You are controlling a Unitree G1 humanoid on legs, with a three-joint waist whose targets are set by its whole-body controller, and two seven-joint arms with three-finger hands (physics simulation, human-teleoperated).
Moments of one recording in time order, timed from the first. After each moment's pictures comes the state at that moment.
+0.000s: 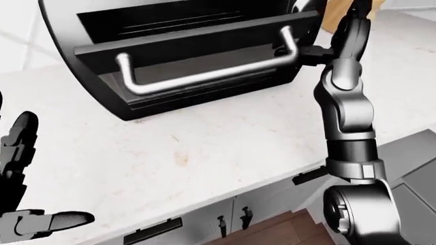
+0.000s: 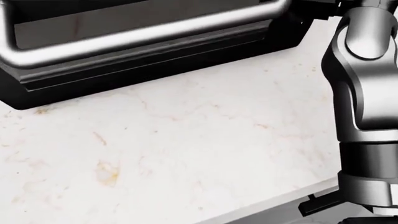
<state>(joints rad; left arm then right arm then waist) 0.09 0.34 1.02 -1.03 -0.65 0.86 -0.32 -0.97 -0.29 -0.14 0.27 0.07 0.35 -0.40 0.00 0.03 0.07</state>
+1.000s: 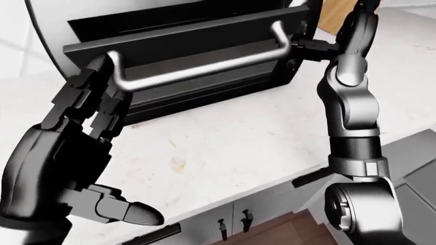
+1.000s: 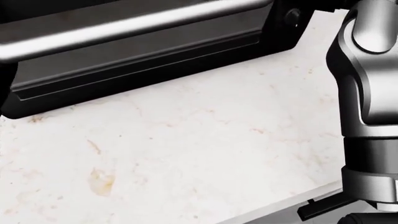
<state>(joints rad) 0.14 0.87 0.47 -1.04 -1.13 0.47 0.31 -0.99 -0.31 -0.15 0.27 0.09 0.35 -0.42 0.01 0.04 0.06</state>
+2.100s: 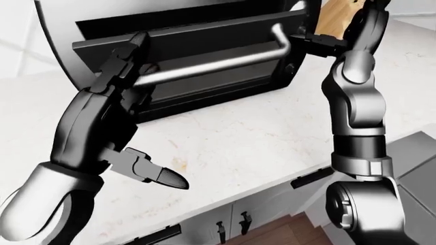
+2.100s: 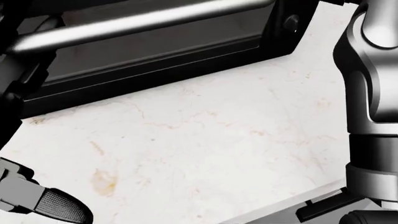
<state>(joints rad) -0.39 0.46 0.37 -1.01 -0.68 1.06 -0.04 -1.00 -0.32 -0.17 0.26 0.10 0.37 -0.45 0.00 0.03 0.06</state>
